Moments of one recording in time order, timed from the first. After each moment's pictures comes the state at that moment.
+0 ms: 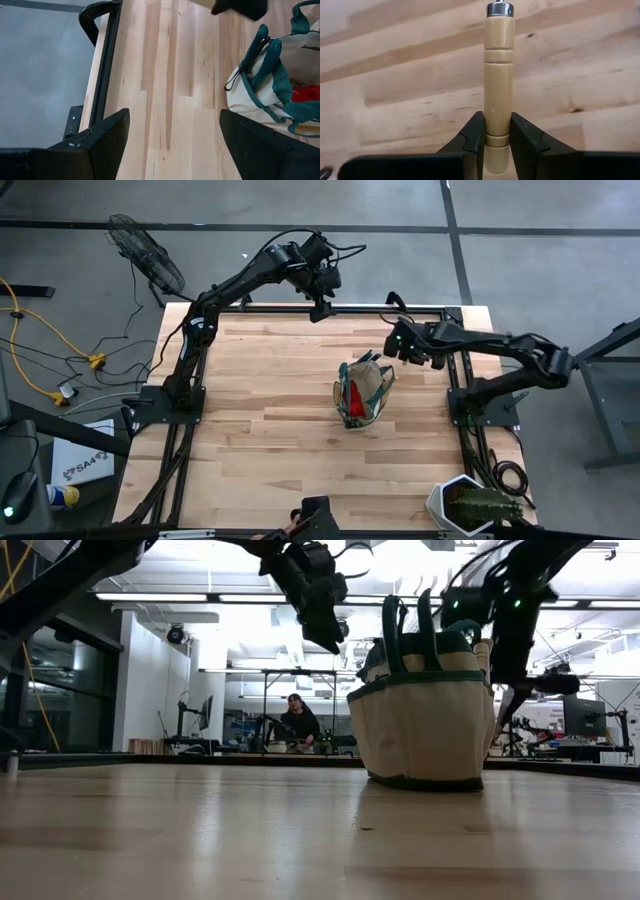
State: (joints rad) left arm 0.57 2.13 2.36 -1.15 0.31 0.40; right arm -0.52 1.30 0.77 -0.77 0.18 1.27
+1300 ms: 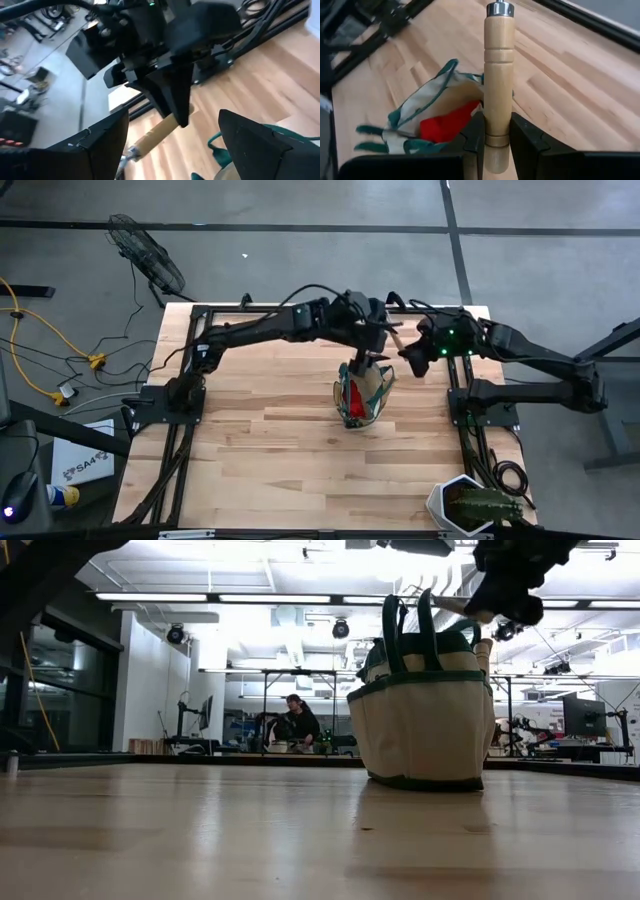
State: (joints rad) left arm 0.14 2.13 2.36 -0.65 0.07 0.66; right arm -0.40 0.85 0.91 -0.75 -0.11 0.43
